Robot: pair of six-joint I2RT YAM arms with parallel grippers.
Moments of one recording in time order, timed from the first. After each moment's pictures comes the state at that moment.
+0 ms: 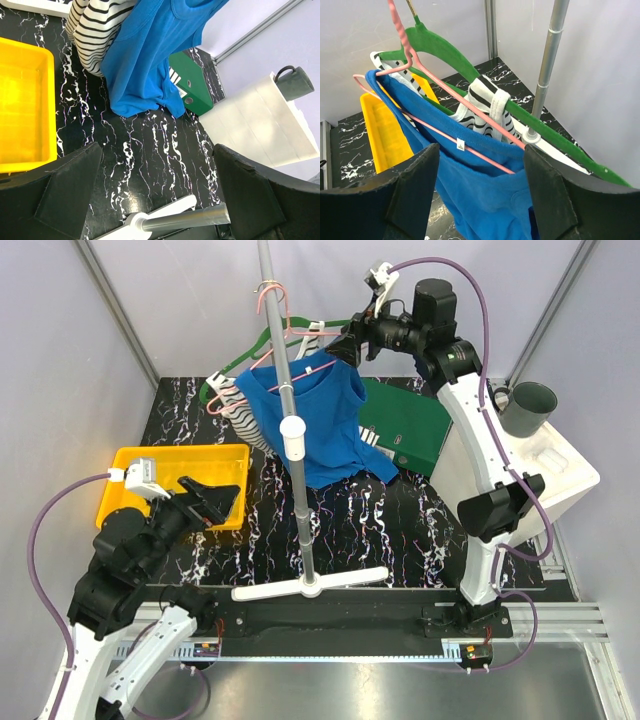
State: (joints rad) left arm -0.44 0.40 0.94 -0.72 -0.06 -0.67; right arm 0.38 1.96 2.33 -0.47 -0.72 -0.02
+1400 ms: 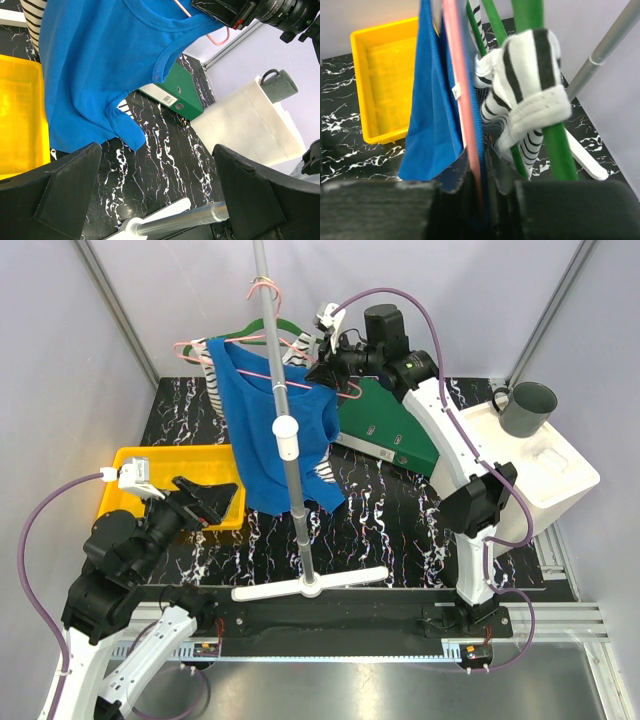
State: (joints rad) left arm -0.44 0.40 0.98 -0.70 -0.04 -0.66; right arm 0.50 2.06 2.33 -0.60 -0.69 -0.28
